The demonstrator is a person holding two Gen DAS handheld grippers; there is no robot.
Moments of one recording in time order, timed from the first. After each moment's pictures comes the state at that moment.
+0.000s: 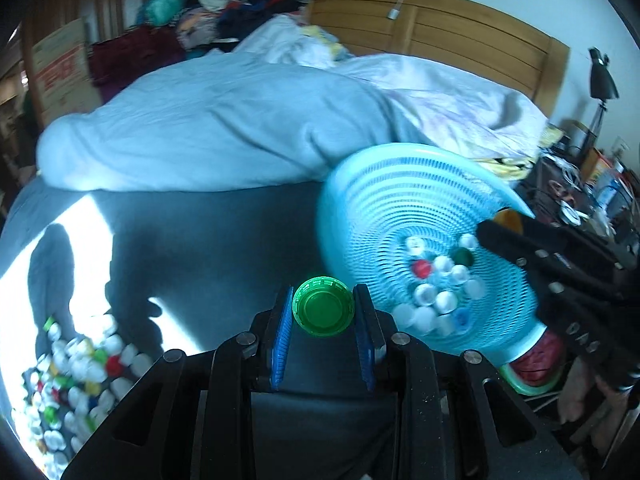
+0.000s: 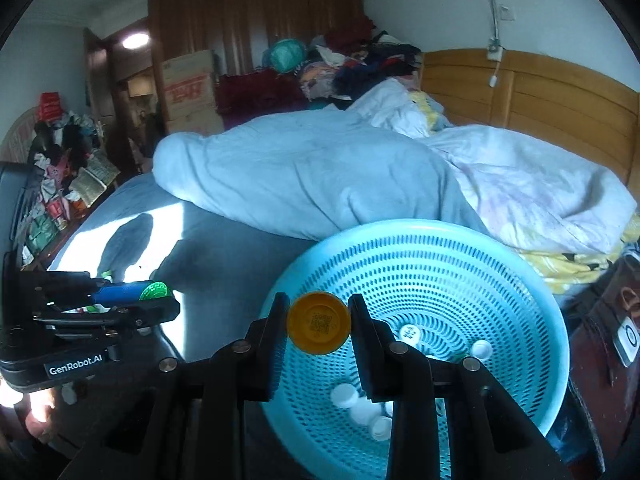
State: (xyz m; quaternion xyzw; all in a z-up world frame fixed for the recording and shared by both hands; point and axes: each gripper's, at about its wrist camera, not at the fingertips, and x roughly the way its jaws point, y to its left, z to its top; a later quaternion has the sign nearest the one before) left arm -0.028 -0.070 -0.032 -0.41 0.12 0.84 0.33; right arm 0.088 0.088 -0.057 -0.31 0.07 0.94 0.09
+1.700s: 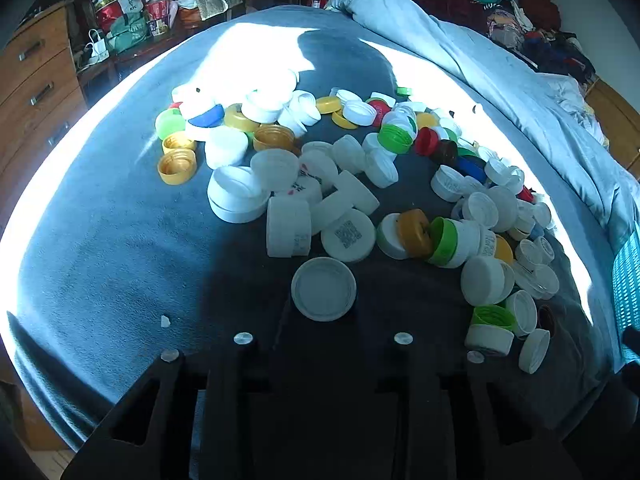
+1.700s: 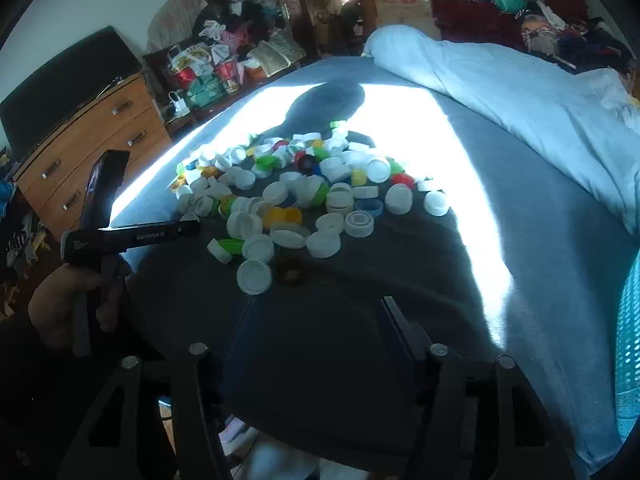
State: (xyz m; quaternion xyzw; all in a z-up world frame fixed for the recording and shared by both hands) left arm 0.034 -0.531 -0.197 -0.48 -0.11 0.87 -0.05; right arm 0.080 -0.232 -0.170 -0.43 -0.02 0.86 -0.27
